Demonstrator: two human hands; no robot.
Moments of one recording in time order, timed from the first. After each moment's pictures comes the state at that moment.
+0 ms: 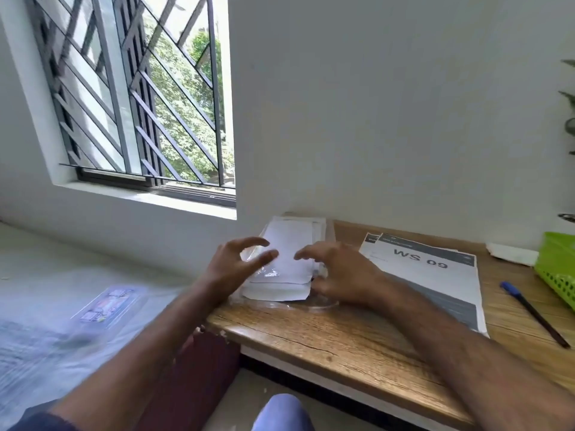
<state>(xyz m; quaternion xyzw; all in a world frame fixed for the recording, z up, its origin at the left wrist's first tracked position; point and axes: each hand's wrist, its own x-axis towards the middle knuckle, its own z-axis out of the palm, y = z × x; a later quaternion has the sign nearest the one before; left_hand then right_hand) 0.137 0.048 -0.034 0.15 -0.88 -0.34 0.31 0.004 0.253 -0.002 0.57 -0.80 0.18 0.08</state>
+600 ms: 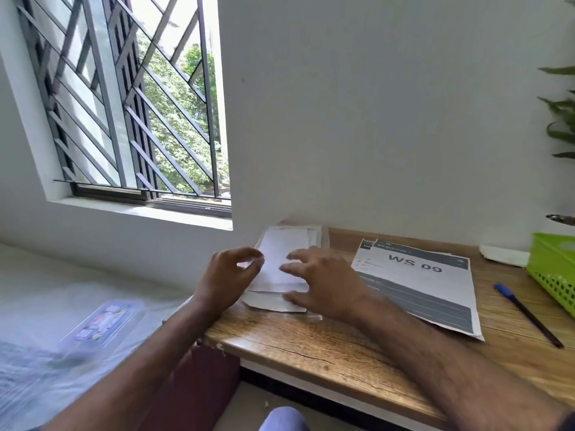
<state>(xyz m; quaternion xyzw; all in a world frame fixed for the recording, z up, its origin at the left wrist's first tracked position) 0.126 0.048 -0.043 0.12 -0.86 -0.28 0.42 0.013 0.238 -0.016 0.60 -0.76 0.09 0.23</state>
